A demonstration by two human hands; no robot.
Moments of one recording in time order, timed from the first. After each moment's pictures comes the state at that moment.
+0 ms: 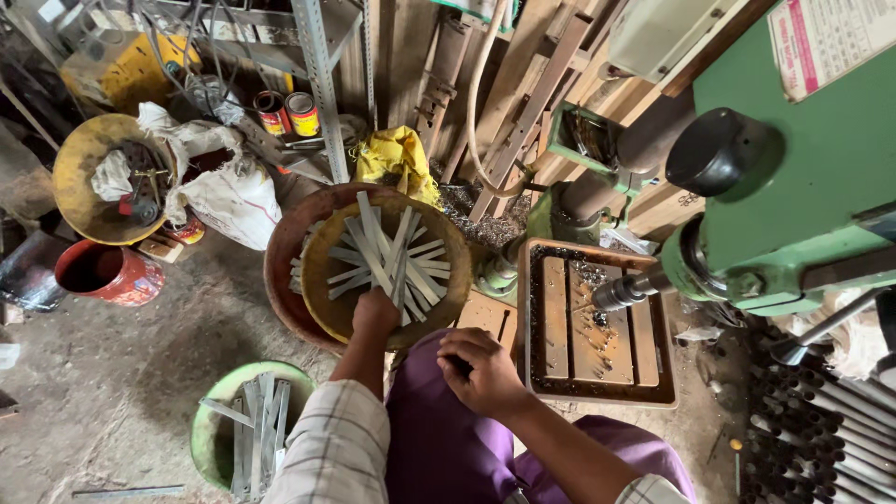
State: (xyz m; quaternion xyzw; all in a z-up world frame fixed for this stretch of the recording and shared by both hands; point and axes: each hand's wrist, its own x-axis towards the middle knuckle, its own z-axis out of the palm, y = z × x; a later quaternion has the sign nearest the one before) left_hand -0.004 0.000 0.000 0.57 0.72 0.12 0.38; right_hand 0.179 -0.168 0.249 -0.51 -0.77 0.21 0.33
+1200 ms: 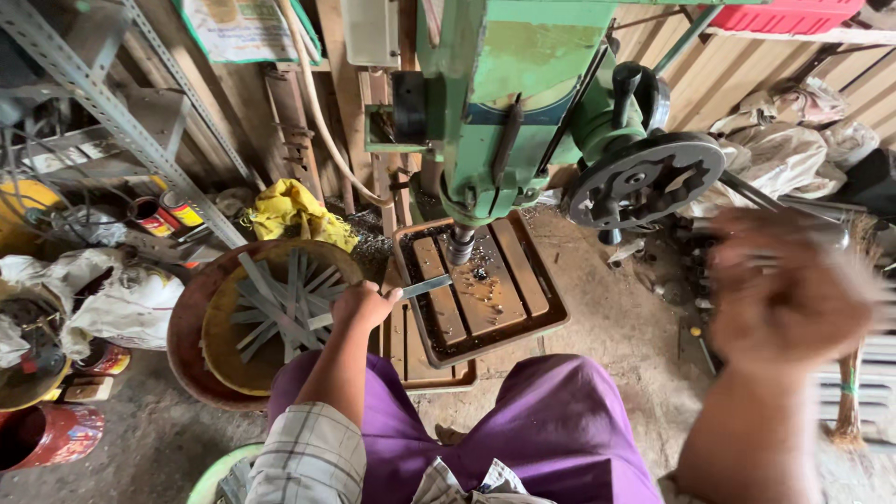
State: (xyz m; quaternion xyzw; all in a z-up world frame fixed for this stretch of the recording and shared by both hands) left_hand 0.150 -0.038 0.217 0.78 0.57 -0.11 0.23; right_hand 0.385 -0.329 0.553 -0.44 -0.69 -0.21 0.54
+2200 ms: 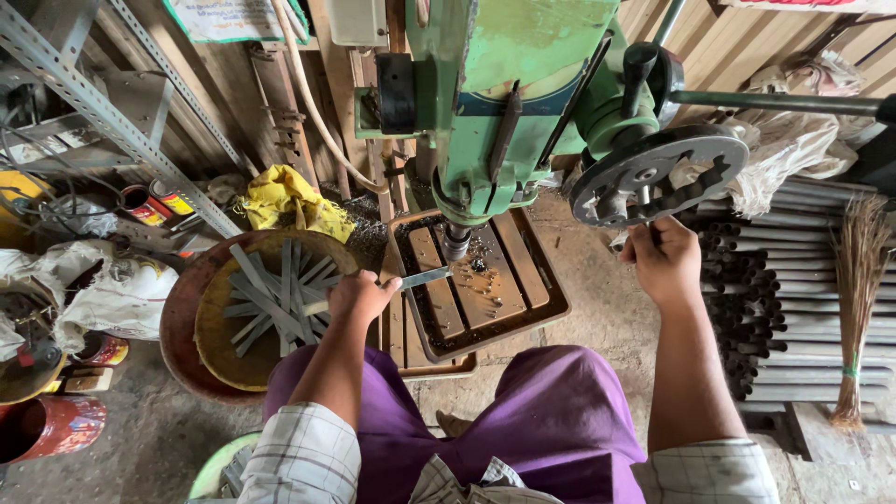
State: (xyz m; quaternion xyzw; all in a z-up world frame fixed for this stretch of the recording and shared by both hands) left_hand 0.155 -0.037 0.209 0.78 0.57 -0.07 0.25; right_hand 0.527 -0.292 0.342 -0.71 -0.43 0.10 0.55
